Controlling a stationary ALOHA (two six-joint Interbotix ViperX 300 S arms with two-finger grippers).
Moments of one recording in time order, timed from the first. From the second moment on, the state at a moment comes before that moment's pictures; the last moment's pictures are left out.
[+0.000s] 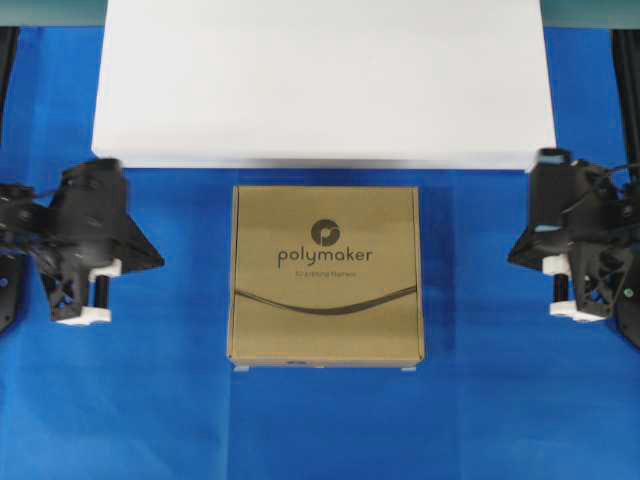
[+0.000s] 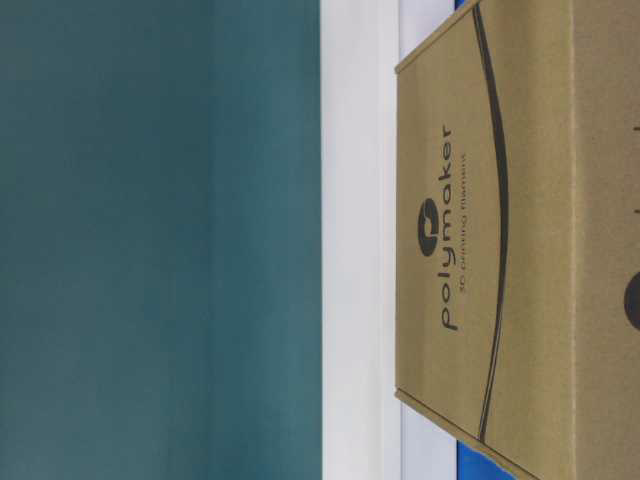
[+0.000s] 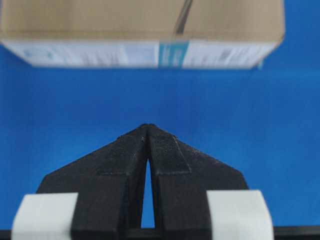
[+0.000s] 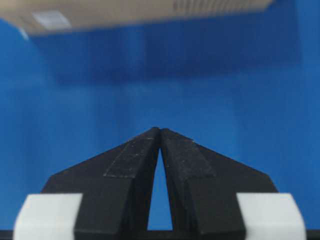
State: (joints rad) left arm 0.02 -0.55 0.94 0.05 0.42 -0.04; right arm -0.07 -0.62 0.98 0.03 0.67 0.01
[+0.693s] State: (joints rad) left arm 0.03 -0.25 0.87 0.05 0.36 -0.01; right arm -0.07 -0.34 0.98 0.01 0.53 0.01
